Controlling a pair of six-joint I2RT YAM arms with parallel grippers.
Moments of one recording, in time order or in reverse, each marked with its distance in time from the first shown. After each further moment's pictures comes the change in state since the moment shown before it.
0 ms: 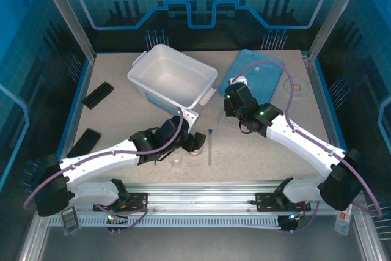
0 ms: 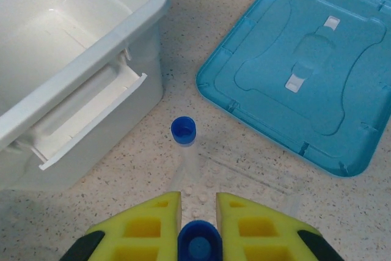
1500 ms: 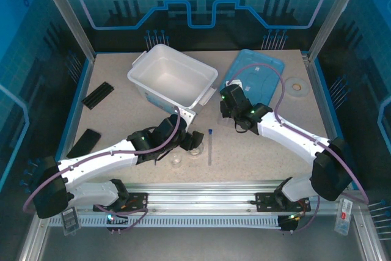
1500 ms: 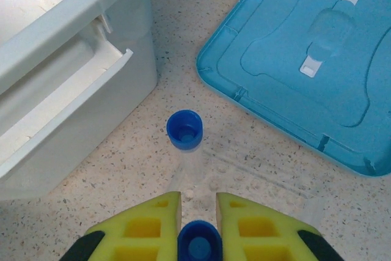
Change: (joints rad) left arm 0.027 -0.013 -0.010 -0.009 0.001 0.000; right arm -0.023 0.101 -0.044 0.099 -0.023 0.009
